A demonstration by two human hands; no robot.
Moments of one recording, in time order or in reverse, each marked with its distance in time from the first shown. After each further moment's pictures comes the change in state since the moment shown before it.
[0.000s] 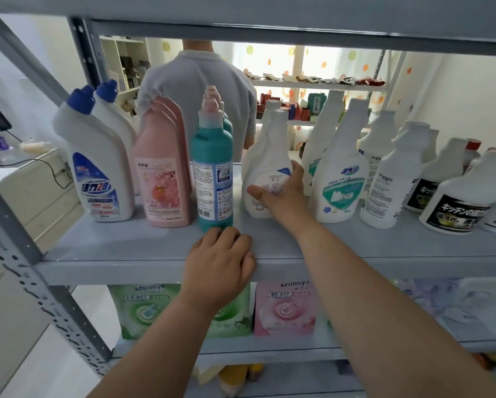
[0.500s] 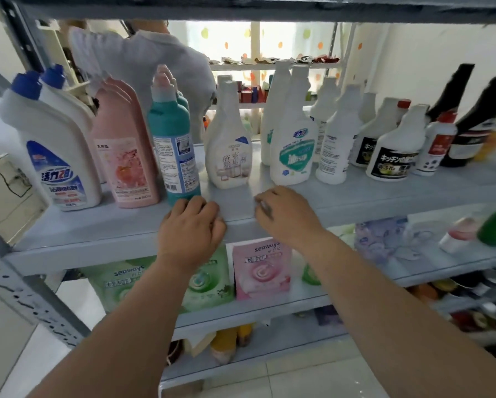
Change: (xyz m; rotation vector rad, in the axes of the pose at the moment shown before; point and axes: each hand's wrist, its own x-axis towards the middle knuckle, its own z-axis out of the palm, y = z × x) left_hand -0.003 -0.003 -0.003 -0.002 -0.055 -0.041; right_hand -0.117 0.007 -0.071 -0.813 -0.201 -0.220
